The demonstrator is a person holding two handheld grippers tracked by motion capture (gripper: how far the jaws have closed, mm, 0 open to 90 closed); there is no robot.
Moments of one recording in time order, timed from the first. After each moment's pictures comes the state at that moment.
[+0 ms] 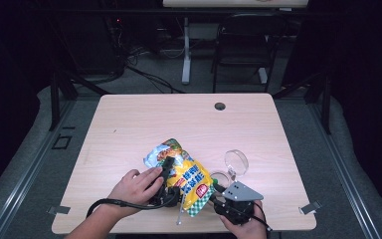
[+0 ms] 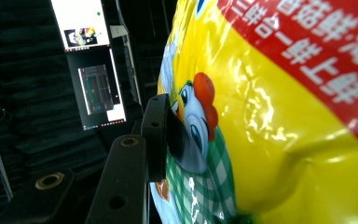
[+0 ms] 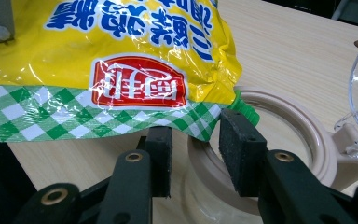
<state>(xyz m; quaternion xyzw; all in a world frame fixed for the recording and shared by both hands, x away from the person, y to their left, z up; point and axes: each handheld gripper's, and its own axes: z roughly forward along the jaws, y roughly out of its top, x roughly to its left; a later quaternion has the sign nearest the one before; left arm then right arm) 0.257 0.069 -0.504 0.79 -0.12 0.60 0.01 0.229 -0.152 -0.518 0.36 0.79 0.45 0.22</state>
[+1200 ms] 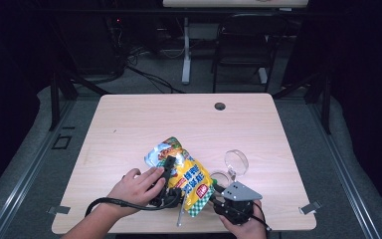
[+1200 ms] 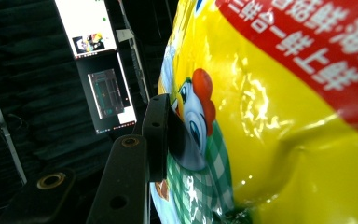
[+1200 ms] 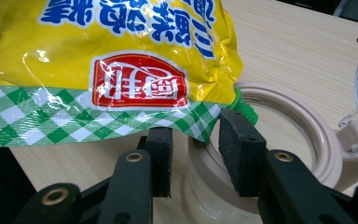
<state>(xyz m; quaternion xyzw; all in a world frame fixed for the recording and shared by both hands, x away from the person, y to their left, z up) 0.254 0.066 -0.500 0.78 -0.15 0.61 -0.01 0.230 -0.151 -0.521 0.36 0.79 0.45 0.22</state>
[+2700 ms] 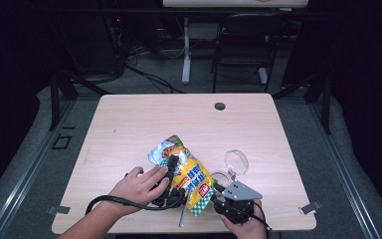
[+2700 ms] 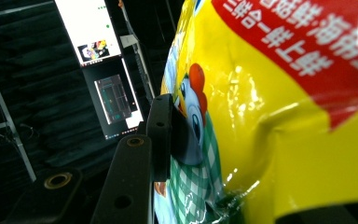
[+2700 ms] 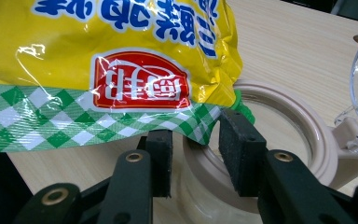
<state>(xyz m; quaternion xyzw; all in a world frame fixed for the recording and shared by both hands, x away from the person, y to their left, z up) 0.251 0.059 -0.491 0.77 -0.17 0.61 -0.03 0.232 -0.152 -0.522 0.36 0.79 0.45 0.22</state>
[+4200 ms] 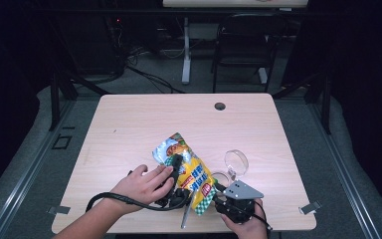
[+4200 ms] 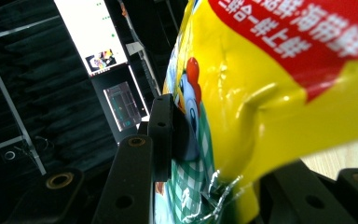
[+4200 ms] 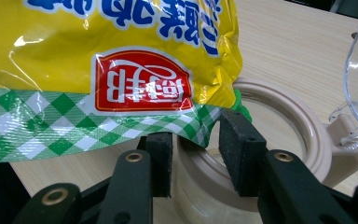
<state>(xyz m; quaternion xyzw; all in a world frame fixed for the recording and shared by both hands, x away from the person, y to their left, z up) 0.247 0.049 -0.482 0.76 -0.20 0.62 -0.05 0.234 -0.156 -0.523 0.37 0.79 0.45 0.22</state>
